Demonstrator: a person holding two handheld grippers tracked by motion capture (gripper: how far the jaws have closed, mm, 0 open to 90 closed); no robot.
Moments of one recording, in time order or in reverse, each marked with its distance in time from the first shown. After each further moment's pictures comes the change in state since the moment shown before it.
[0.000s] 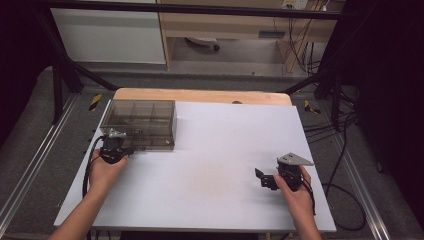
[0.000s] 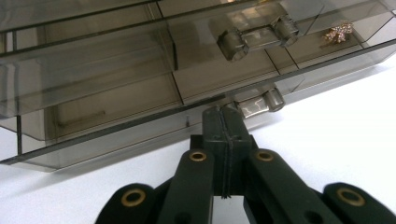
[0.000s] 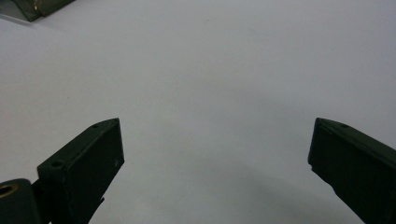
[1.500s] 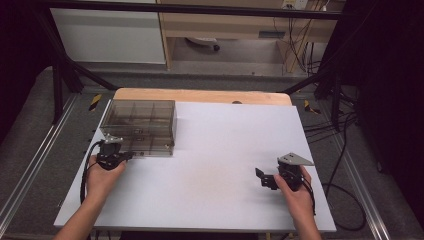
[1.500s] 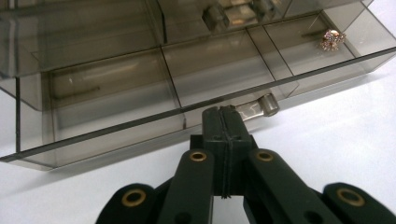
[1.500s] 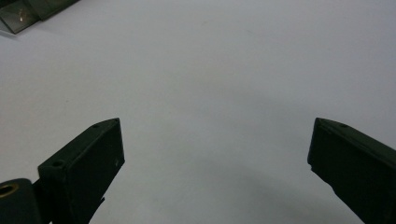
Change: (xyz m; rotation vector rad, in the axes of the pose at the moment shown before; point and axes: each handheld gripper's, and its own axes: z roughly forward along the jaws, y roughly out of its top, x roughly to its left) left arm -0.005 -0.014 -0.014 -0.023 -0.017 -0.020; right arm -0.001 0.000 -0.001 -0.007 -0.009 0.012
